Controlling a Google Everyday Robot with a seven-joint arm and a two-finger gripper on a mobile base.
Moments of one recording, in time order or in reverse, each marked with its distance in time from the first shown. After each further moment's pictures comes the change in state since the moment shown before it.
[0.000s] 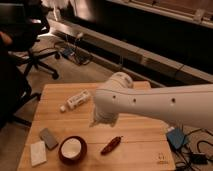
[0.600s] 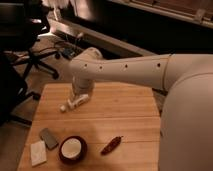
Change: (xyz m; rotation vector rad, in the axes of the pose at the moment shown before) arm -0.174 0.039 0.022 0.010 -0.098 -0.323
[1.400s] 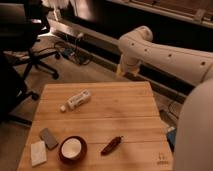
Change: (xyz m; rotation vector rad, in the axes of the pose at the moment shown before) arm 0.063 -0.285 -0.086 0.307 -0.043 0.421
